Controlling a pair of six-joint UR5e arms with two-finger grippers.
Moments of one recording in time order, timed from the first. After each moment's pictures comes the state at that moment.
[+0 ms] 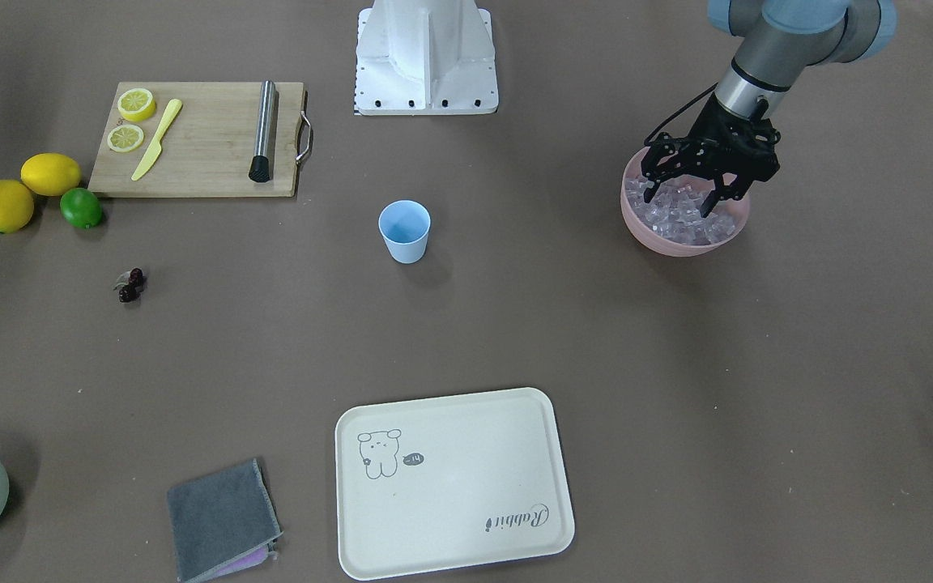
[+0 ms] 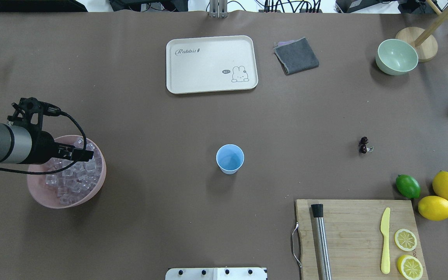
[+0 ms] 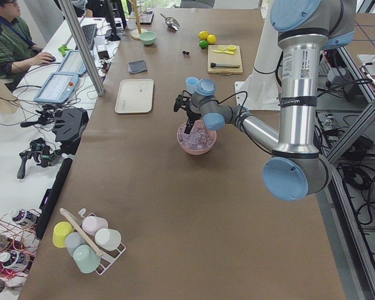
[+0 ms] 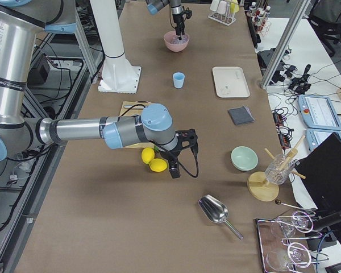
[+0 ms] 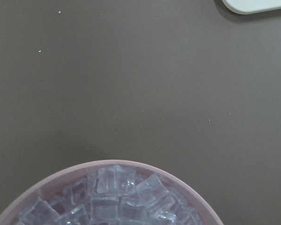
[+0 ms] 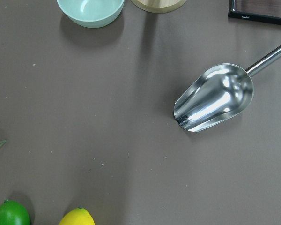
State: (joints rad) left arm -0.66 -1.55 -2.02 -2.12 -1.87 -0.89; right arm 1.59 -1.87 1.97 -1.38 2.35 0.05
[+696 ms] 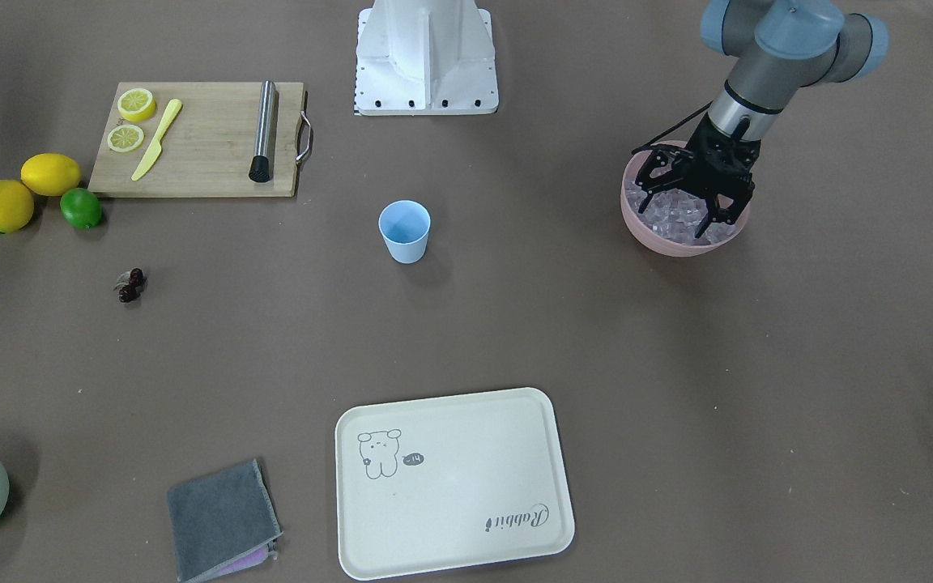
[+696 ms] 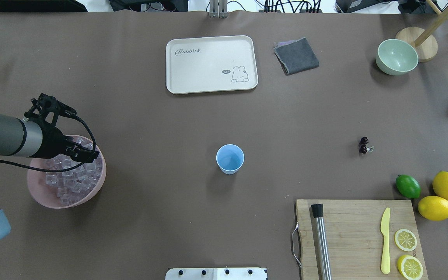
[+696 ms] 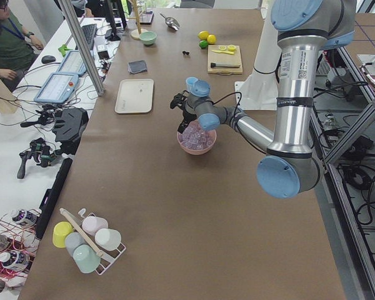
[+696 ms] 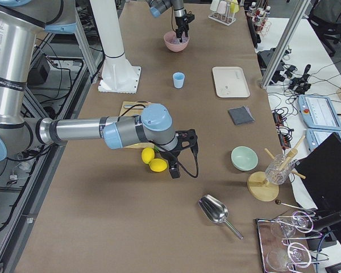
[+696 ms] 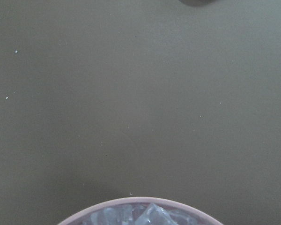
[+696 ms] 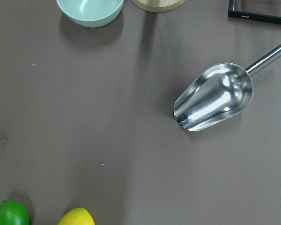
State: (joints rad) left arm -0.68 -1.61 -1.95 -2.12 -1.91 -0.68; right arm 1.59 -1.87 1.97 -1.38 2.35 0.05
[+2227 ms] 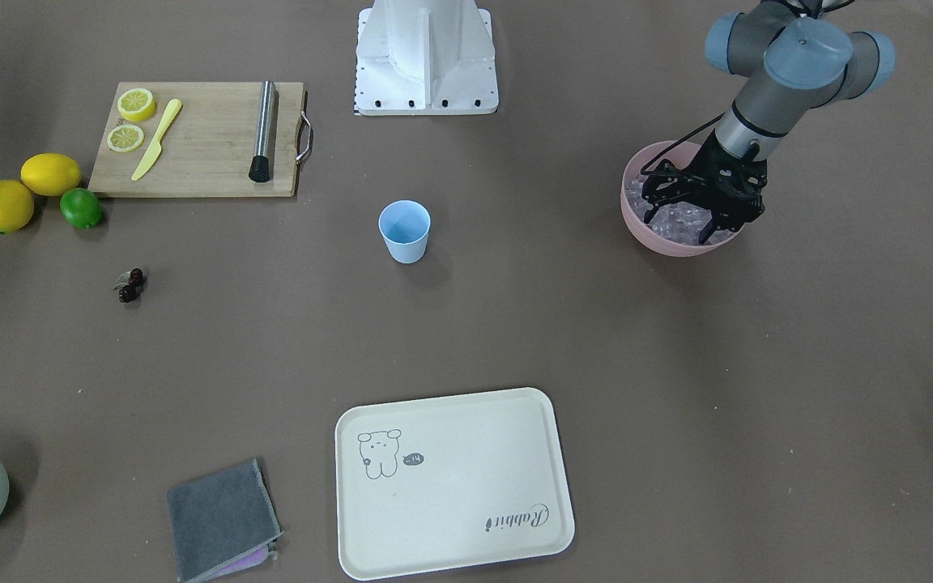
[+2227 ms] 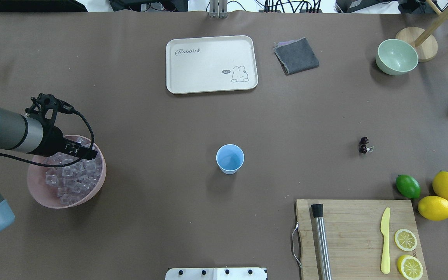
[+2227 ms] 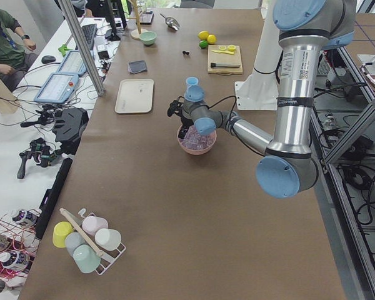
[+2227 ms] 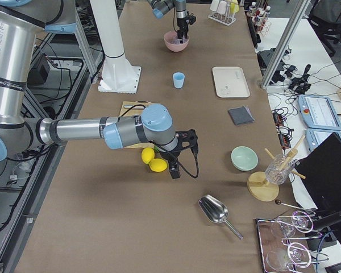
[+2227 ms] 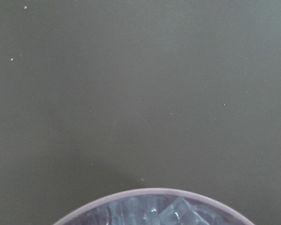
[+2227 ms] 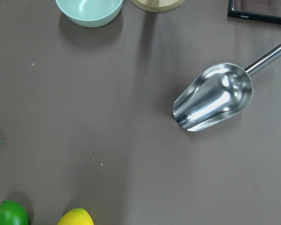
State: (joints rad) left arm -0.71 -1.63 -1.88 -2.12 -1.98 -0.77; right arm 1.59 -1.87 1.97 -1.38 2.34 0.05
